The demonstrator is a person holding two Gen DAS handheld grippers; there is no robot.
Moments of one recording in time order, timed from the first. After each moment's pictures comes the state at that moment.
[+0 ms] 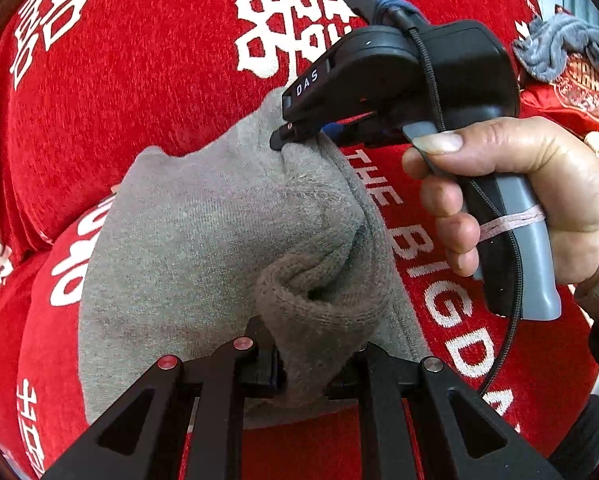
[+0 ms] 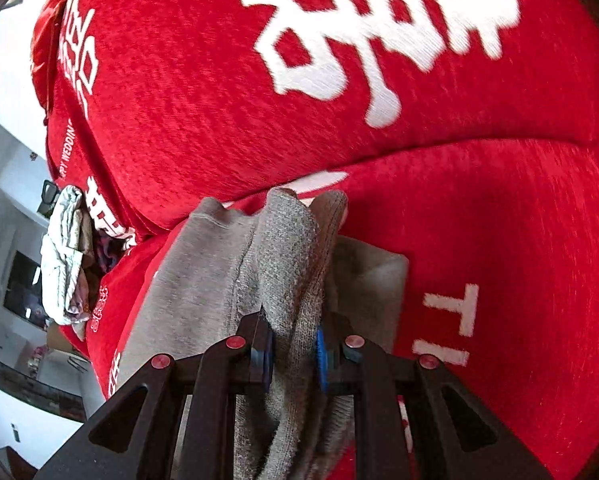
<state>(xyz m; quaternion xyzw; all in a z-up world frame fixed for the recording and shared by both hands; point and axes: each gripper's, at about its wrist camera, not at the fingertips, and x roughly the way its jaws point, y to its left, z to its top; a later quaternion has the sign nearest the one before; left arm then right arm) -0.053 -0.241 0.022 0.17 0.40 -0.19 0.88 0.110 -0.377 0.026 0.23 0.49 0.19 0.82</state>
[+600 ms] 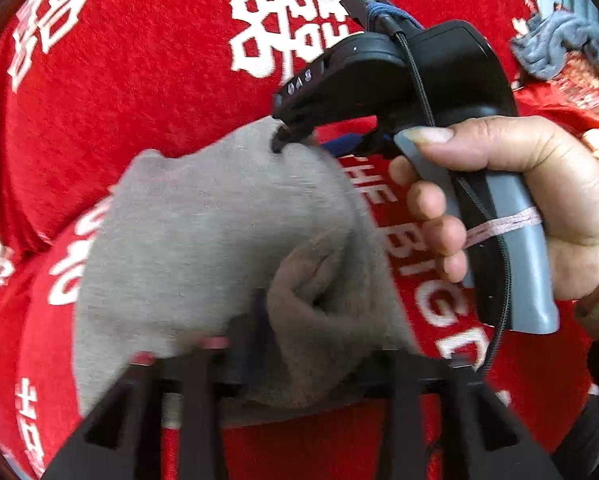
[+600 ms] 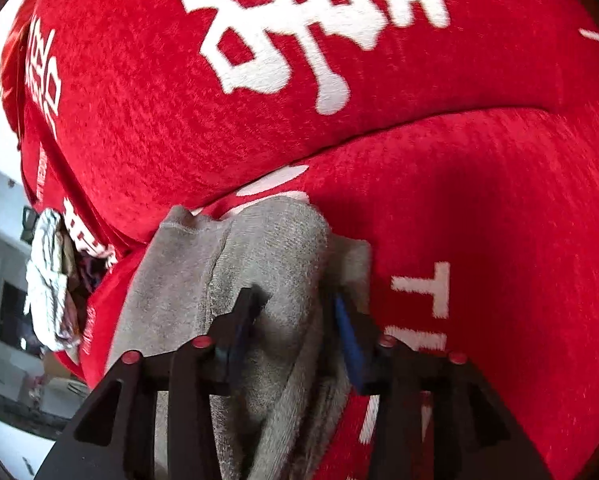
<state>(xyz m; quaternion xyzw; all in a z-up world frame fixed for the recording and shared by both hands) -0.056 -0.246 0.025 0.16 0.41 -0.19 0.88 0.106 -0.387 0.016 0.26 0.50 0.13 0.82</state>
